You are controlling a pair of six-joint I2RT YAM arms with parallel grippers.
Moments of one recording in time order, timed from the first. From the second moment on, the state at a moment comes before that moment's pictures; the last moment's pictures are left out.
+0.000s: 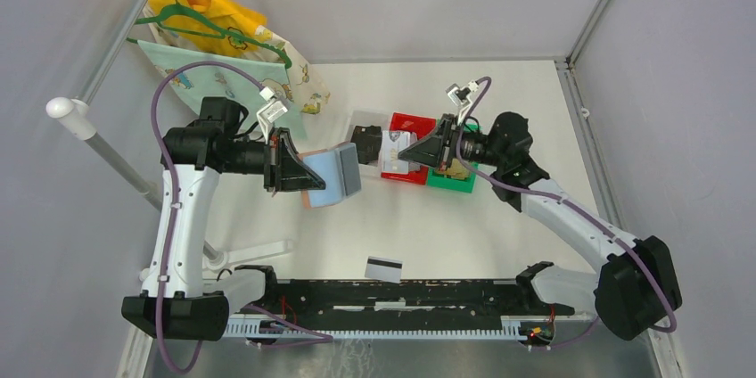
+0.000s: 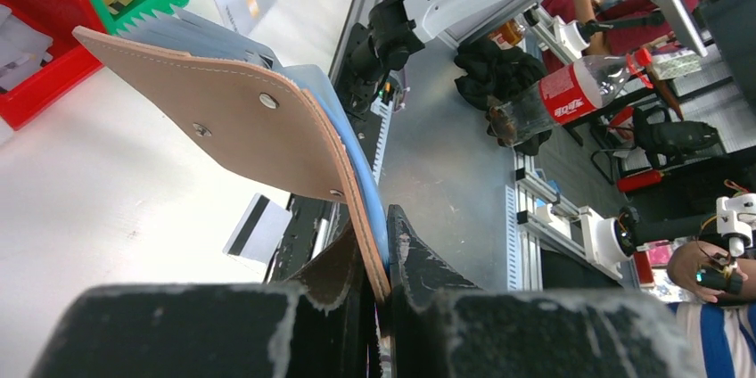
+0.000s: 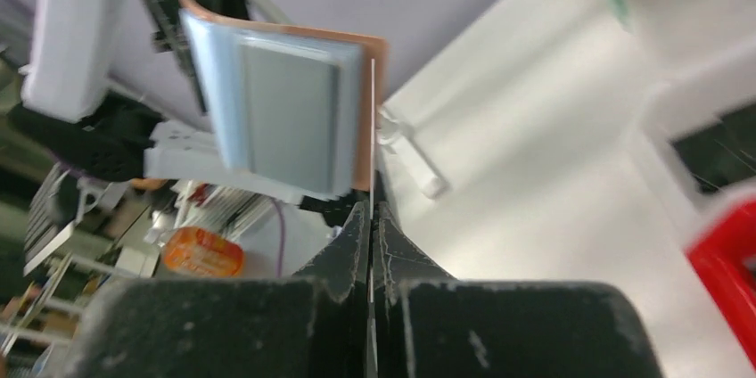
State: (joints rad) left arm -0.03 1.14 1.39 -1.47 1.38 0.54; right arm 0.51 1.20 0.77 0.55 -0.86 0.82
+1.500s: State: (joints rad) left arm -0.03 1.09 1.43 -1.47 1.36 0.55; right arm 0.52 1.85 1.26 -0.21 -0.09 0.56
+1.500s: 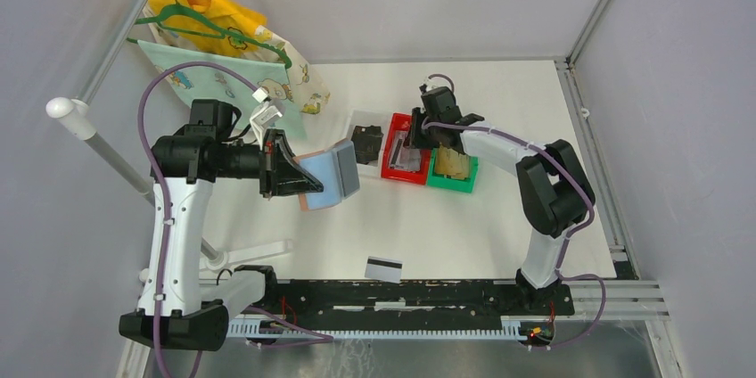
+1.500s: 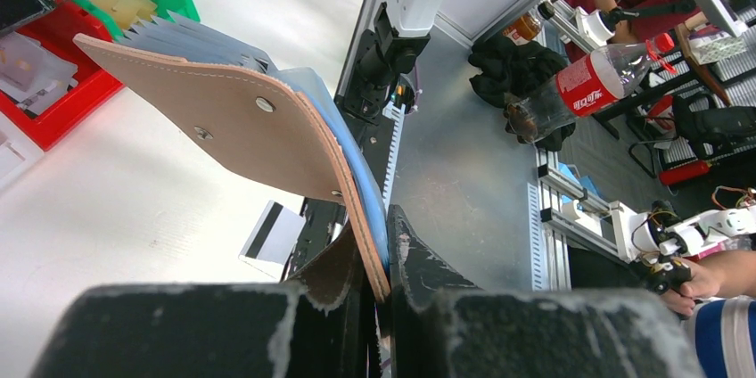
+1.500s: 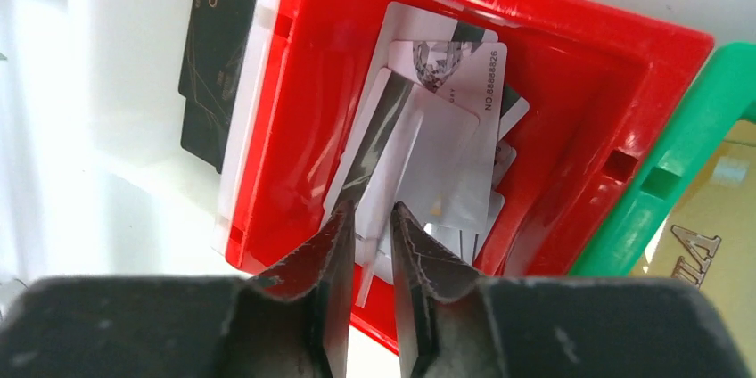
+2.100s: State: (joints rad) left arm -0.03 1.08 1.44 -1.47 1.36 0.55; right arm 0.55 1.58 1.27 -0.27 -0.07 0.49
